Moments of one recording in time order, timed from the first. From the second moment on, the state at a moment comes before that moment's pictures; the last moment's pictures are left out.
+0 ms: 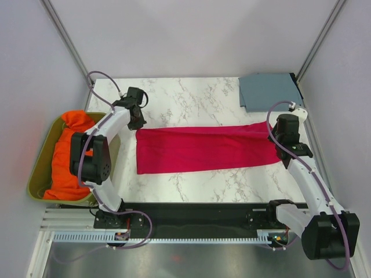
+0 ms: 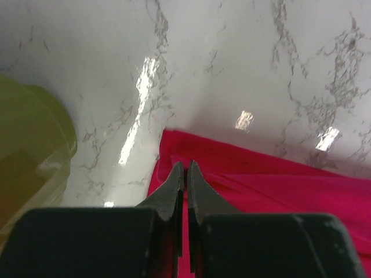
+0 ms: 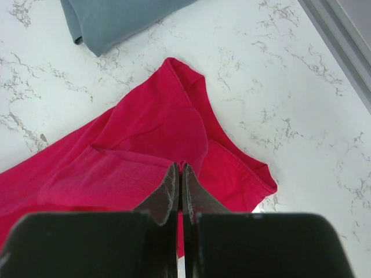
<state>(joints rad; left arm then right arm) -0.19 1.78 1.35 -0.67 -0.29 -0.50 0.04 1.03 0.75 -0.32 0.32 0.42</state>
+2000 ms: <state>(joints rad) -0.41 0.87 0.91 -0.79 -0.13 -0.38 0.14 1.63 0.96 -0.20 0.06 0.41</state>
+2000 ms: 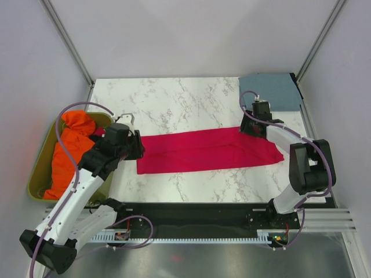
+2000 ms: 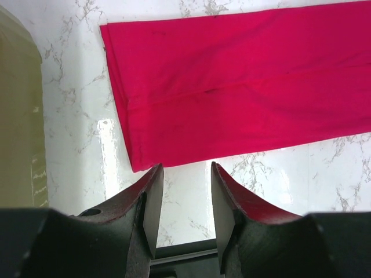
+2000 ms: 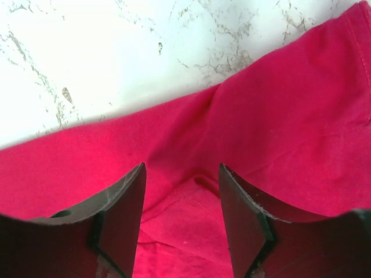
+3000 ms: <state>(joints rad) -0.41 0.73 0.86 -0.77 -0.12 -0.38 0.19 1.57 0.90 -0.26 0.18 0.41</state>
